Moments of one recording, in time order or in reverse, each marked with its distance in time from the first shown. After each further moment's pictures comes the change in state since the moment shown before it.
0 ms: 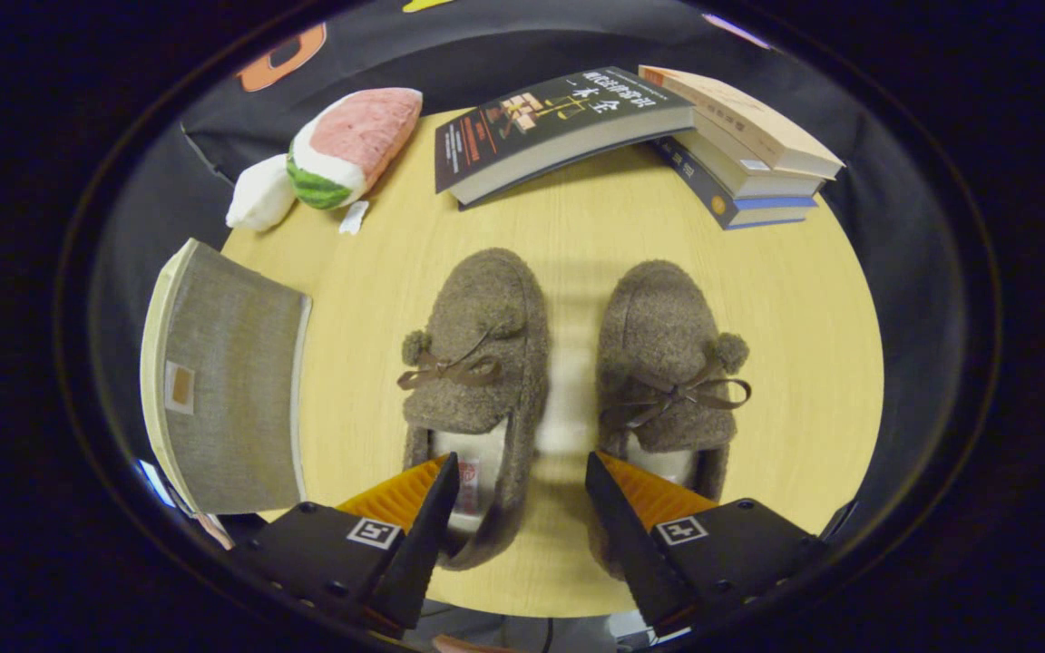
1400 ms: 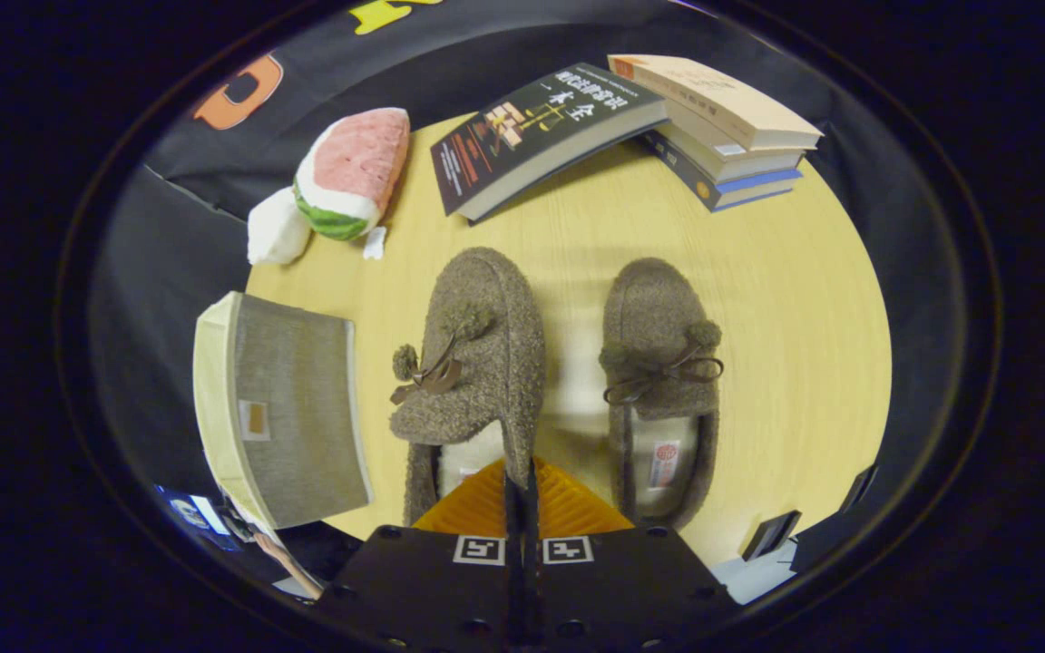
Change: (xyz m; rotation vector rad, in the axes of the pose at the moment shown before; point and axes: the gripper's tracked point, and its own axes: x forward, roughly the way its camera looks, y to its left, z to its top) arm -0.070 0.028 0.009 0.119 0.051 0.130
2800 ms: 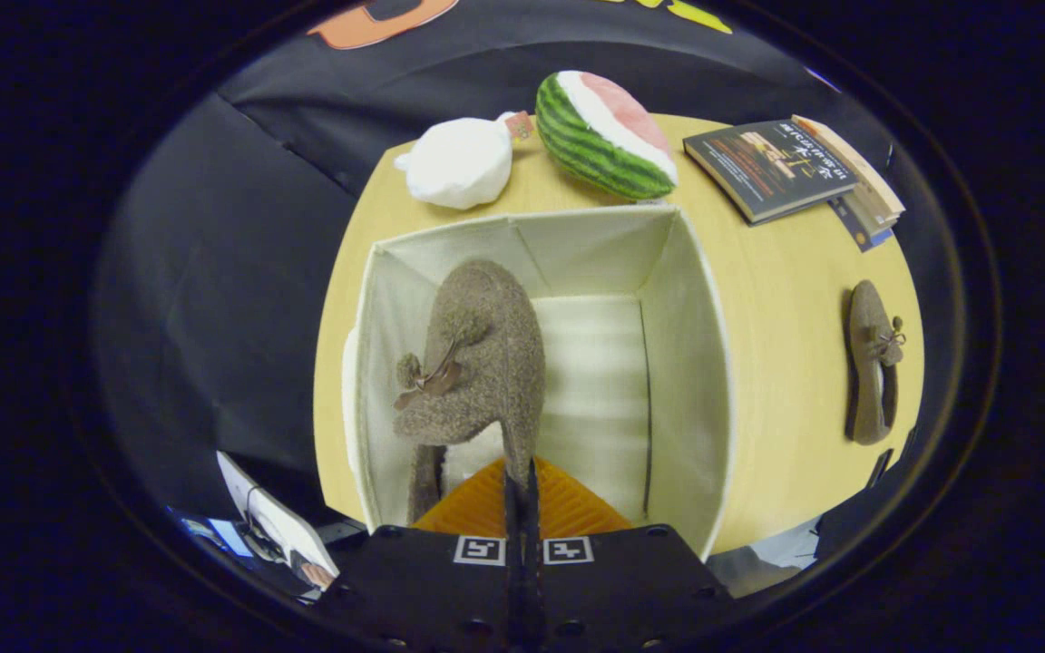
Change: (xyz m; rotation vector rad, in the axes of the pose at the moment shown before) arm 0.068 0.333 -0.051 -0.061 0.010 -0.038
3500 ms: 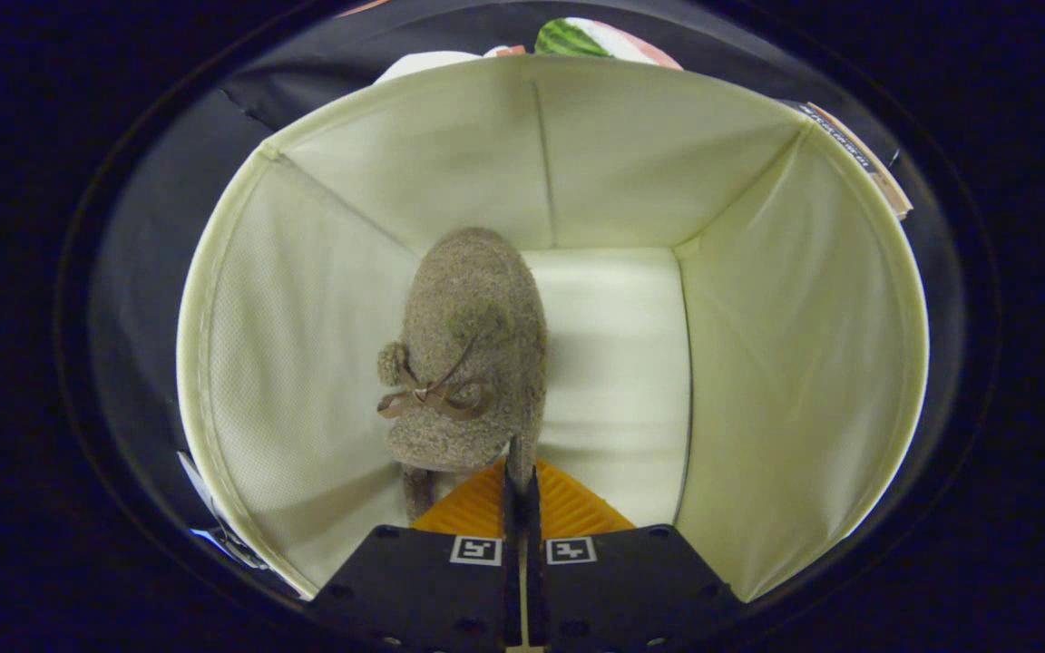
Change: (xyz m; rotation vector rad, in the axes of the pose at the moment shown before) arm 0.078 0.004 -0.011 -0.002 0.090 -0.073
